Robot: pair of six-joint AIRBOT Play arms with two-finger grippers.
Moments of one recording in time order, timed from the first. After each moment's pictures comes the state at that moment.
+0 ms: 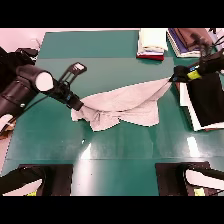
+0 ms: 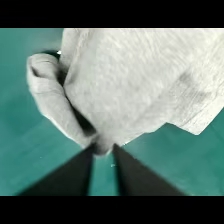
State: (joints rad) left arm -0.47 -1.18 1.20 1.53 -1.24 -1.42; right arm -0.05 -1.31 1.44 -1.16 1.39 1.46
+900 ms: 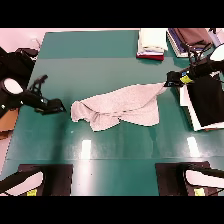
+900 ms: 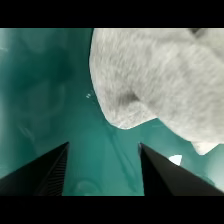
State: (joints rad) left arm 0.07 -1.15 0.90 1.12 -1.17 -1.43; right arm -0.03 -1.35 1.41 -1.18 1.36 1.47
